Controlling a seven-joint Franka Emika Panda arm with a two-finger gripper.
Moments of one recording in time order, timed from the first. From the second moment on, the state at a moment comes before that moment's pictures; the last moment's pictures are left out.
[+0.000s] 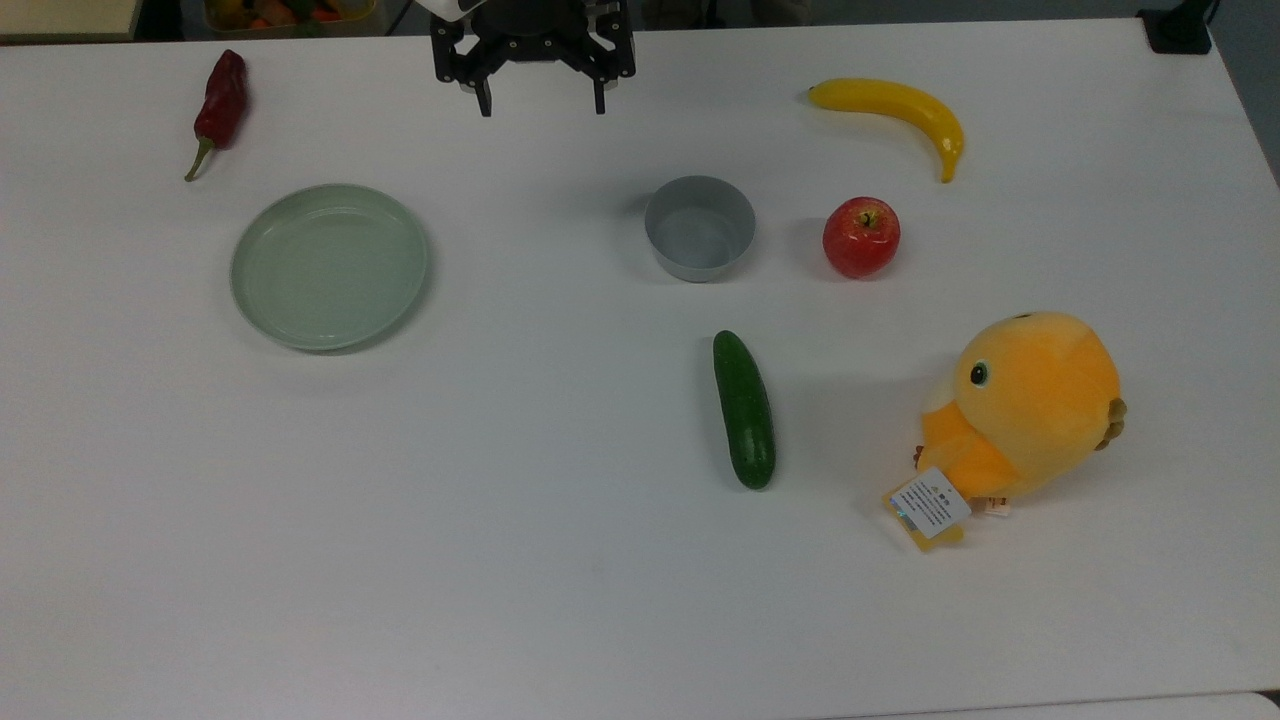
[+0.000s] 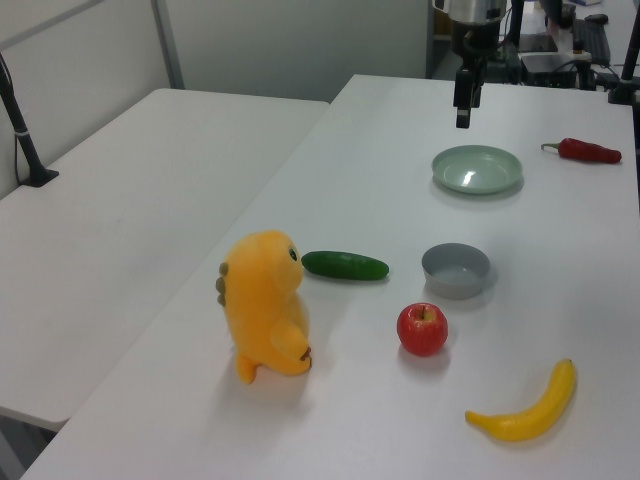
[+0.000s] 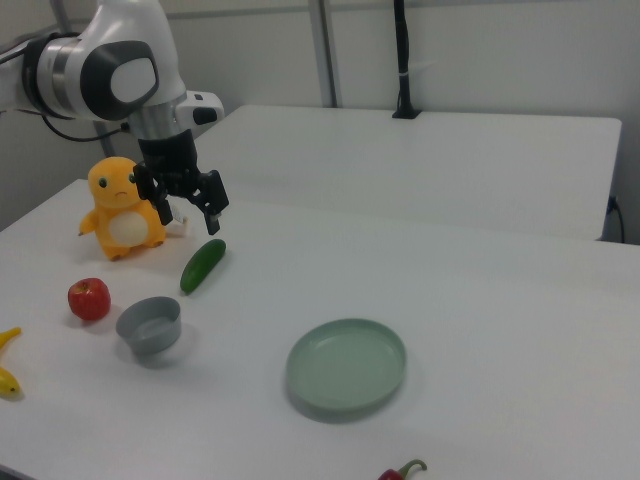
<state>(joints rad) 0.01 0.06 0.07 -1.71 0.01 1.77 0.00</state>
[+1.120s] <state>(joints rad) 0.07 0.08 0.18 -1.74 0.01 1.82 -0.01</state>
